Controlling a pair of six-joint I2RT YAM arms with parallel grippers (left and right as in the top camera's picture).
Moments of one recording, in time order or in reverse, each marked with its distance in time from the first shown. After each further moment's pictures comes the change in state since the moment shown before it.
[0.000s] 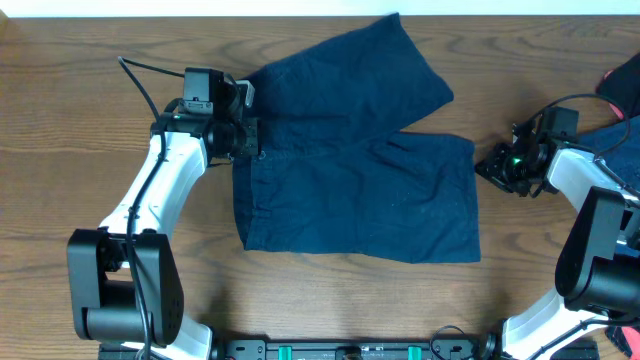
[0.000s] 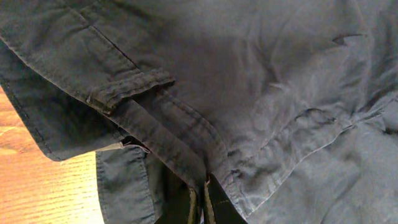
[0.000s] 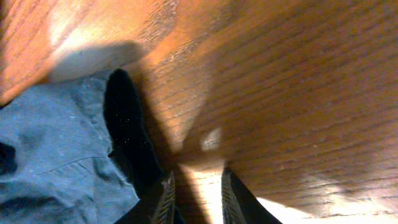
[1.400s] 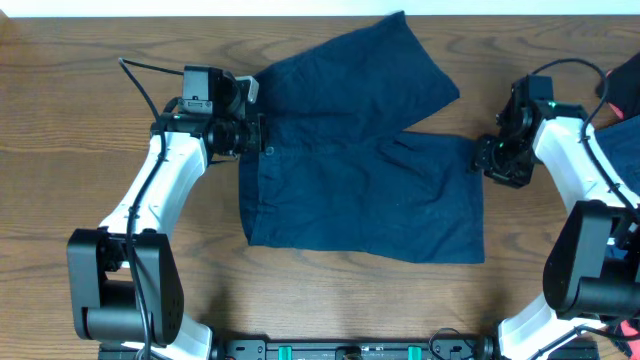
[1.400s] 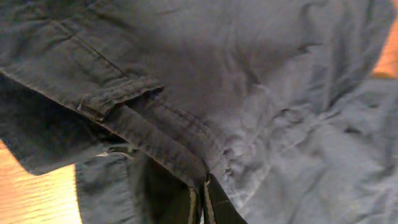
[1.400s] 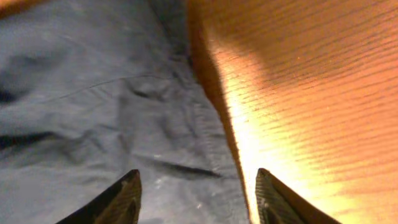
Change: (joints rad) left arm 0.000 0.000 0.000 0.044 0.100 -0.023; right arm 0.164 -0.039 0.238 -0.462 0.282 -0.023
